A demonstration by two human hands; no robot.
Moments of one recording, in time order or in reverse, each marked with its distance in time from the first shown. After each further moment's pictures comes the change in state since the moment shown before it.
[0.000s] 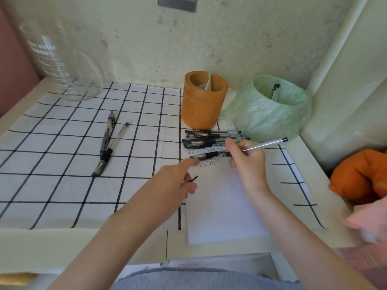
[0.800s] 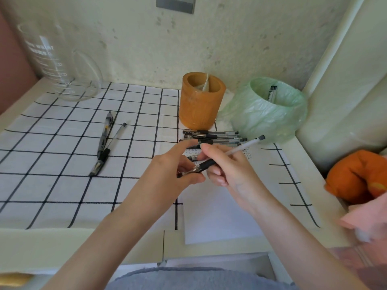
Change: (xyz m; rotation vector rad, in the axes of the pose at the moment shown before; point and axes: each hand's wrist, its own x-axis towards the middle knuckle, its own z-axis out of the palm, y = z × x) left_hand -0.002 0.010 -0.006 -0.218 0.221 0.104; right_hand -0.037 -0.053 0.006 0.139 -0.473 0.264
